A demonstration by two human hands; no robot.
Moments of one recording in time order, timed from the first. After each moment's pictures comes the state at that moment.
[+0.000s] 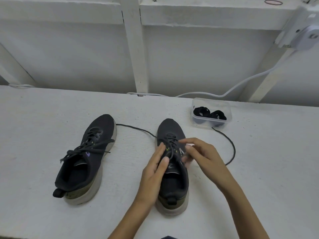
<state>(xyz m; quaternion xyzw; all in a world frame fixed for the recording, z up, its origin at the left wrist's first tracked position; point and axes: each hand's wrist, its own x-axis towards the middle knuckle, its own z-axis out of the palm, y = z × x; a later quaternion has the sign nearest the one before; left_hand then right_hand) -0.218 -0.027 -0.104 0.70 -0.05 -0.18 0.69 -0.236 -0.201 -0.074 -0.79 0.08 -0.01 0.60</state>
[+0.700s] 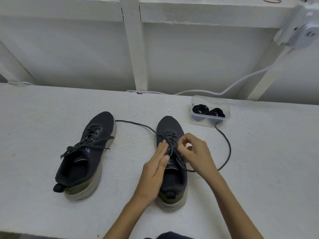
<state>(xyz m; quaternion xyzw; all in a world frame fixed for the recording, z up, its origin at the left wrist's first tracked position) -0.215 -0.027 -0.116 0.74 -0.13 -0.17 0.64 -0.220 -0.186 -0.092 -0.85 0.13 -0.04 0.51</state>
